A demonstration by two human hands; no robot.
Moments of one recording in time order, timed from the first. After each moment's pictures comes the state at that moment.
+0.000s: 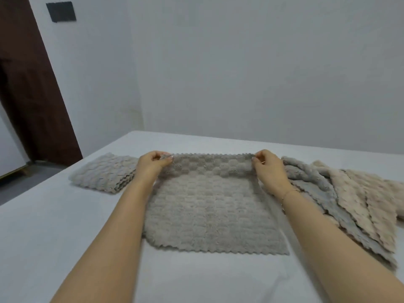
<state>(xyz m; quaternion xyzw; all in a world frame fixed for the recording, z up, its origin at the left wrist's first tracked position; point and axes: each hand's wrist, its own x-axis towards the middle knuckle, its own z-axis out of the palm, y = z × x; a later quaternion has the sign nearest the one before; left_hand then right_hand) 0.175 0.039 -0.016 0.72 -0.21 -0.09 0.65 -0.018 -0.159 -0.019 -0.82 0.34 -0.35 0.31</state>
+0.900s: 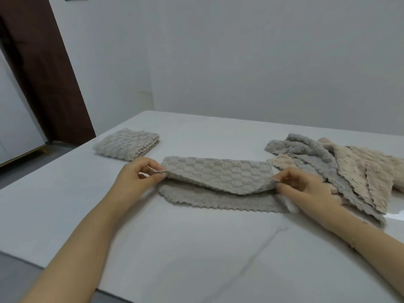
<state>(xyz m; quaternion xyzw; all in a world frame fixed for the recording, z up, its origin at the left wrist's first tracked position) 0.106 0.169 -0.045 0.76 -0.36 -0.04 0.54 -0.140 -0.100 -0.056 -0.83 0.16 -0.28 0.46</state>
